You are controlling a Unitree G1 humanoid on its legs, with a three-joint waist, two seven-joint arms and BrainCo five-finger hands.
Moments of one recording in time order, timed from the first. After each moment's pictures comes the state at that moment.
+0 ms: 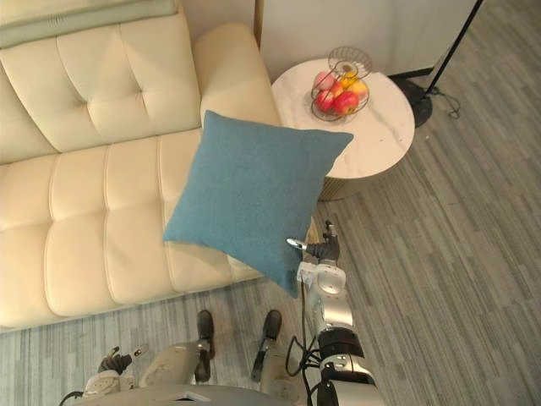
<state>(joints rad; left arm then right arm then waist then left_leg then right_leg) 0.06 0.06 0.23 0.99 -0.06 0.00 0.20 -0.27 -0.13 -0.16 0.53 0.12 -0.04 -0.24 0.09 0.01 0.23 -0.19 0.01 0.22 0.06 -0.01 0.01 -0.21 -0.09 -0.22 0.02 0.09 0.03</state>
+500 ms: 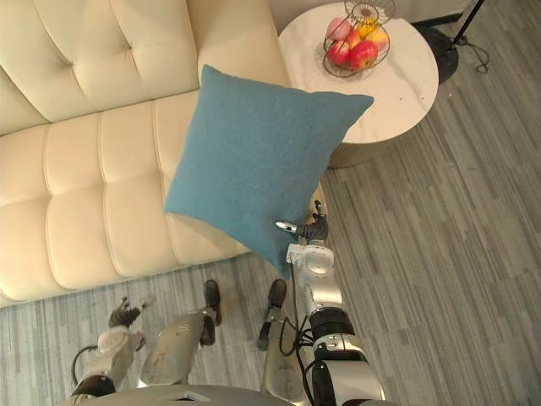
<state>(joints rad) -0.08 0.04 0.16 0.78 -0.17 -0.02 0.26 -0.34 -0.13 -0.07 0.51 0.12 -0.03 -0.27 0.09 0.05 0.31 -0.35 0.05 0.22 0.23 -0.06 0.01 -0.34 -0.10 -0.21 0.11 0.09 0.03</state>
